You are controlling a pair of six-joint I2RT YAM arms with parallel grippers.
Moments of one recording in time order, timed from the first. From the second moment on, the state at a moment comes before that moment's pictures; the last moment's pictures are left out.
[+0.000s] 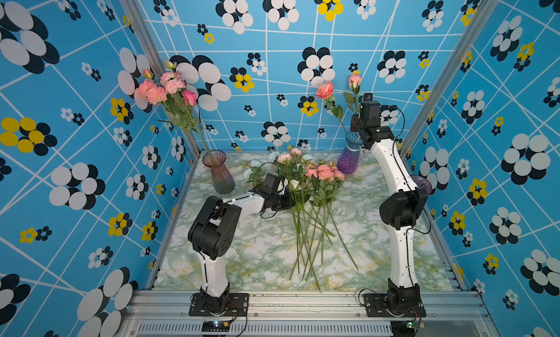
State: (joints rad) left arm -0.44 1.89 1.11 -0.10 0.46 -0.55; right arm 0.18 2.29 2.51 -0.61 0.38 0.05
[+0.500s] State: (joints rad) left arm -0.39 1.84 1.11 -0.15 0.46 -0.53; right arm 0.19 1.84 2.03 -0.54 0.27 0.16
